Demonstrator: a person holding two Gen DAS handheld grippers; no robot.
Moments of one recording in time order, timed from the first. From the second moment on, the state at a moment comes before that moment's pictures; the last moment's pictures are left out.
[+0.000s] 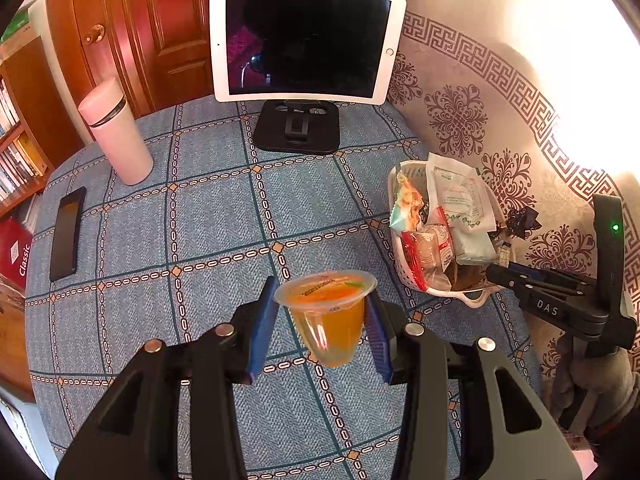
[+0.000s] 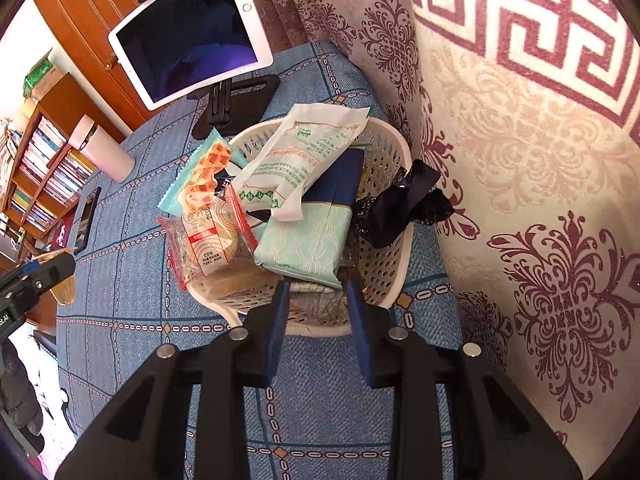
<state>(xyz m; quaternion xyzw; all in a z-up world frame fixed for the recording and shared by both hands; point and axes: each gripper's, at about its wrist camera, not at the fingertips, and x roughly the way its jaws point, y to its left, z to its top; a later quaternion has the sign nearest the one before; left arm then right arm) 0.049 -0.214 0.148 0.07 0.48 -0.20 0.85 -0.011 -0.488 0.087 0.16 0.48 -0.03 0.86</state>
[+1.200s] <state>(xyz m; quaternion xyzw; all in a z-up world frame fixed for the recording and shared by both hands) 0.037 -0.343 0.120 0.10 0.48 -0.33 0.81 -0.111 -0.452 0.062 0.16 0.51 -0.04 0.84</state>
